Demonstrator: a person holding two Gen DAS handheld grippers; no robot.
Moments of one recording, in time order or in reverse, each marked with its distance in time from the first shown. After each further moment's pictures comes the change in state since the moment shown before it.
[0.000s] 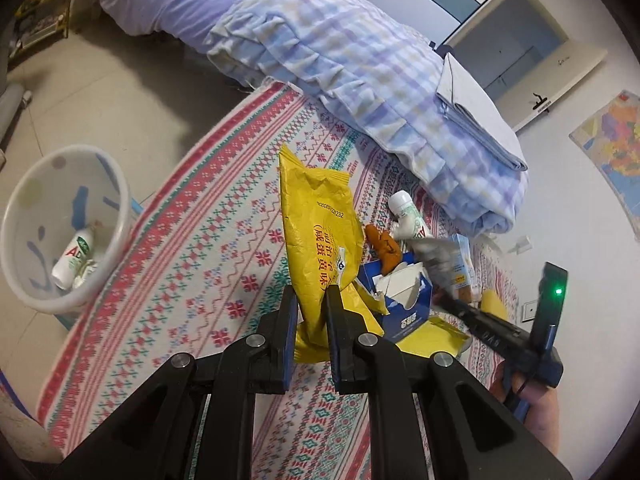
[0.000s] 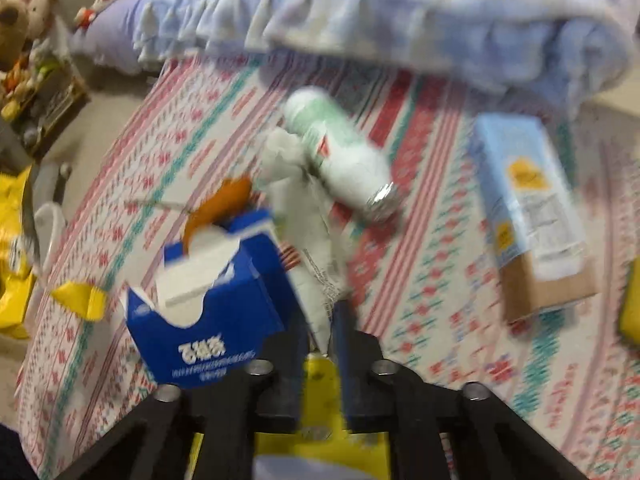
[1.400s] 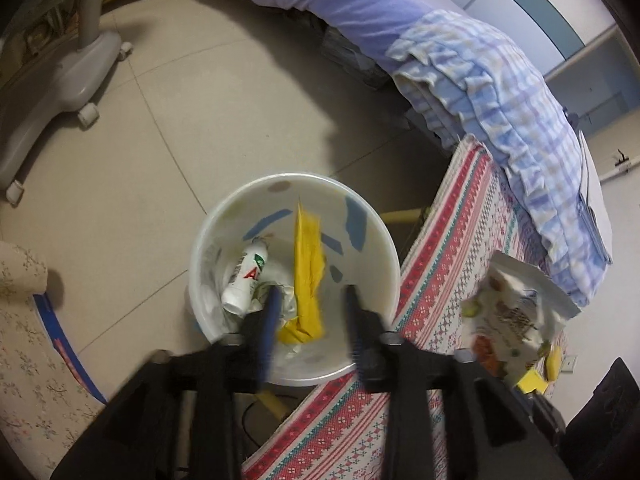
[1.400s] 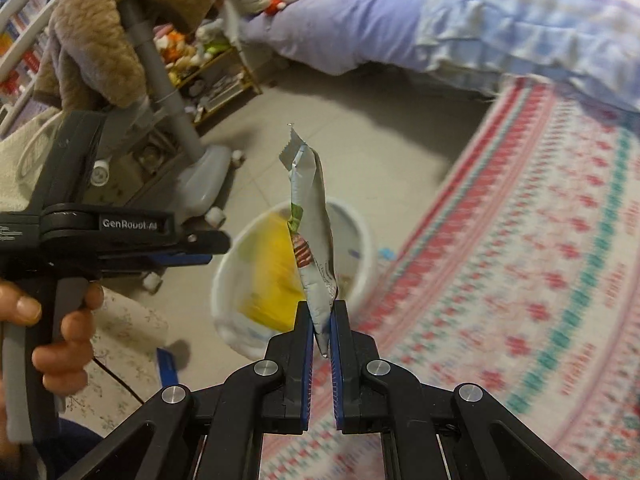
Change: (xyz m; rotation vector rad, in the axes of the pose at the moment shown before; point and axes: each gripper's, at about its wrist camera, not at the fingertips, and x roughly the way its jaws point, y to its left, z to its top) left arm -0.046 0.218 0.068 -0.222 0.059 0.244; right arm 0.040 0.297 -0.011 -0.220 -0.075 0.392
